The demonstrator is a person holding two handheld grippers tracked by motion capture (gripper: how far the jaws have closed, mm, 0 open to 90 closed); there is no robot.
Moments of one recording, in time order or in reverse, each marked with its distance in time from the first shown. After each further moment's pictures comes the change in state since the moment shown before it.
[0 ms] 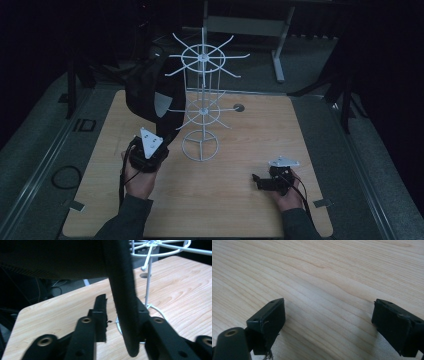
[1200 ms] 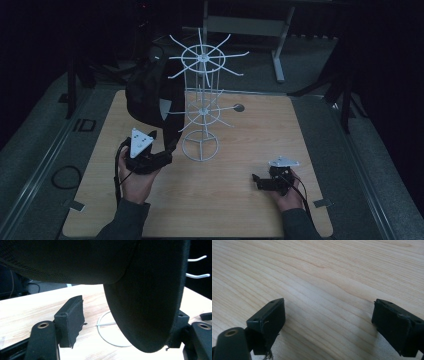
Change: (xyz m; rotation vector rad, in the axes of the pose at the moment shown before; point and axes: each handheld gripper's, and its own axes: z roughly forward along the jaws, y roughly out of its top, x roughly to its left) left arm 0.009 0.000 -0.013 -0.037 -0.134 -0.150; right arm 0.000 0.000 0.000 -0.001 0.001 0.000
